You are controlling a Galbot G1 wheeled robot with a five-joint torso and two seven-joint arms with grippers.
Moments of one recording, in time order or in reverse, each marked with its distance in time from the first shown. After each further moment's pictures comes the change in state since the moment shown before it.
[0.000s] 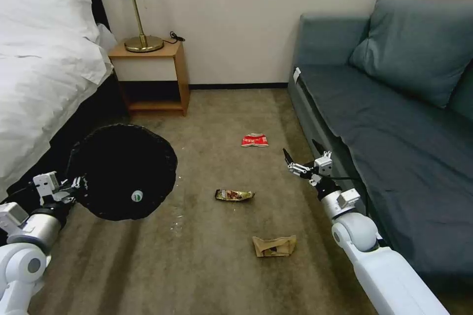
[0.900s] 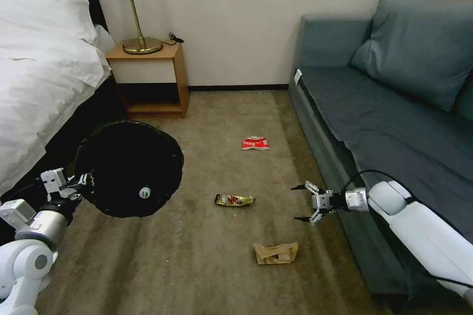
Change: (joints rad) left arm -0.020 -0.032 0.024 -0.001 0.038 -0.018 0.033; right arm 0.471 -0.275 -0.461 -0.513 -0.376 0.217 -0.850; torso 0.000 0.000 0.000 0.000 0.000
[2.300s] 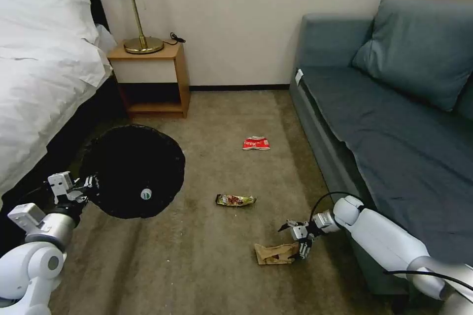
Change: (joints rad) left arm -0.022 -0.043 0.026 0.023 0.070 -0.023 0.008; right arm 0.077 0.192 -0.186 -0.307 -0.110 -0.020 -0.103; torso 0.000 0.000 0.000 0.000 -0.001
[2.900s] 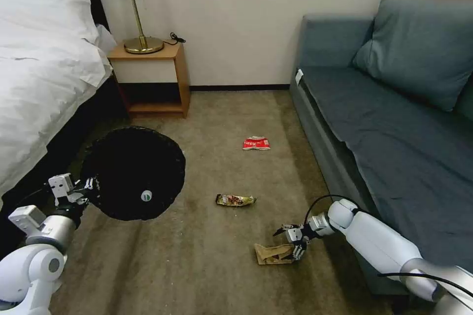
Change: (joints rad) left arm 0.002 -0.004 0.002 -0.007 0.005 0.000 0.000; right arm -0.010 0.024 0.000 -0.005 0.001 -0.012 0.009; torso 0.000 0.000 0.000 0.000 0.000
